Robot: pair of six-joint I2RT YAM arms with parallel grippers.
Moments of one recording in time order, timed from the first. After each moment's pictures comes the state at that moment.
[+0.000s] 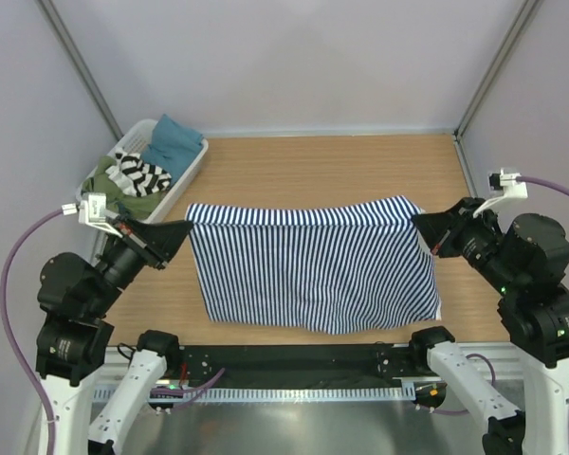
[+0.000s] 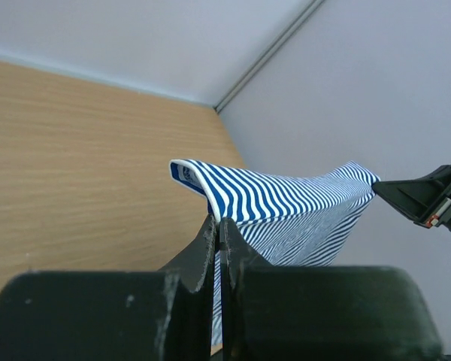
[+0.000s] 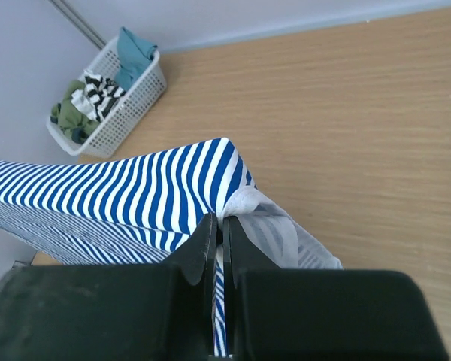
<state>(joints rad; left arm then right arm) -0.21 0.49 1.13 -0.55 0.33 -0.70 0.21 0.69 1.41 -0.92 -0.17 0.40</state>
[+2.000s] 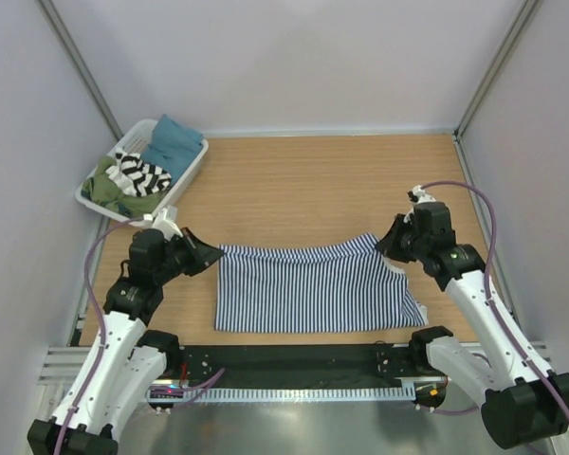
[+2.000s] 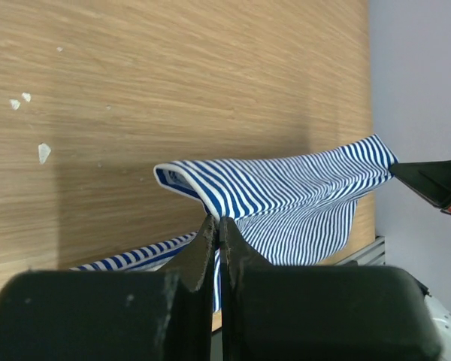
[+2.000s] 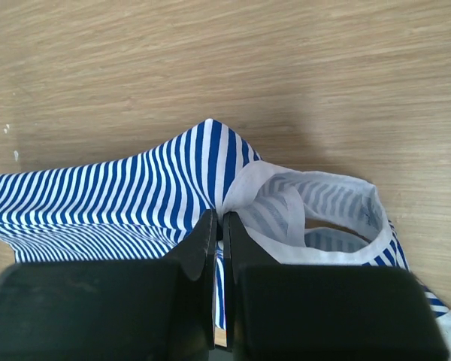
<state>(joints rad) -0.21 0.64 0.56 -0.39 0.34 -0.73 0.21 0.90 0.76 -0.62 -0.13 0.47</state>
